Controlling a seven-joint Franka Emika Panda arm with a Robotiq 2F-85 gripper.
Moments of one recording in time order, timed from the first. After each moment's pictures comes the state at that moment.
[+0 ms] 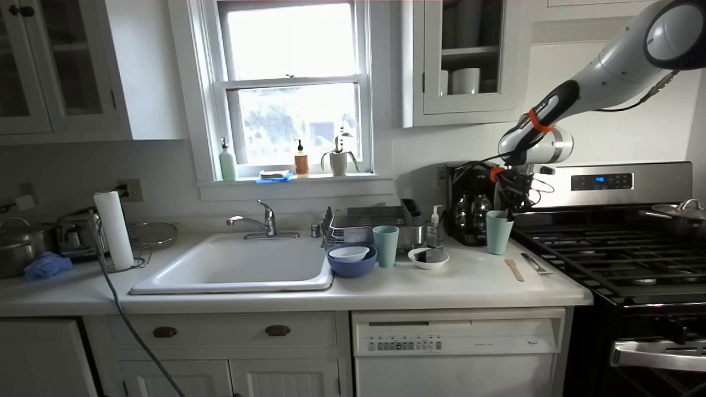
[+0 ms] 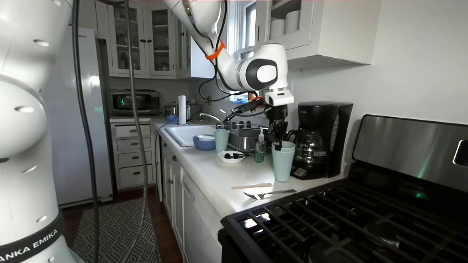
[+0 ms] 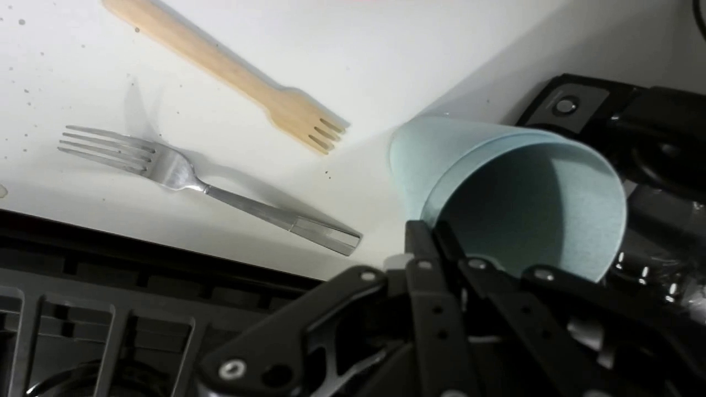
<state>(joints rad) -0.17 0.31 -0.27 -1.94 0.10 2.48 1.25</state>
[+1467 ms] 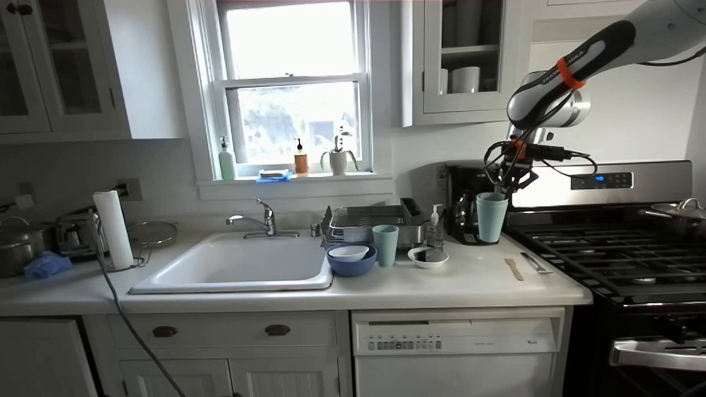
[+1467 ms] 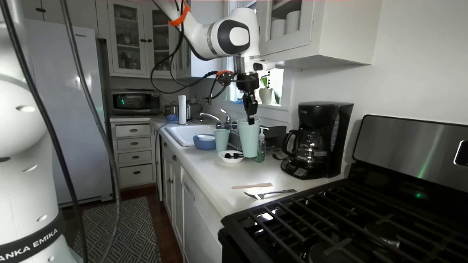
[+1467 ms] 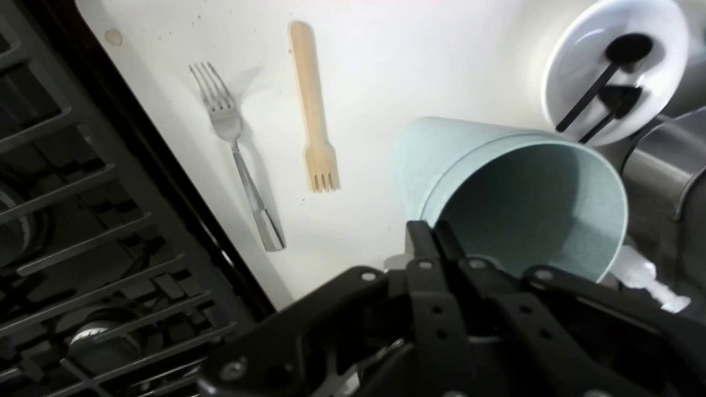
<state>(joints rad) -0.16 -0.02 -0.16 -2.13 -0.01 2.33 0.61</state>
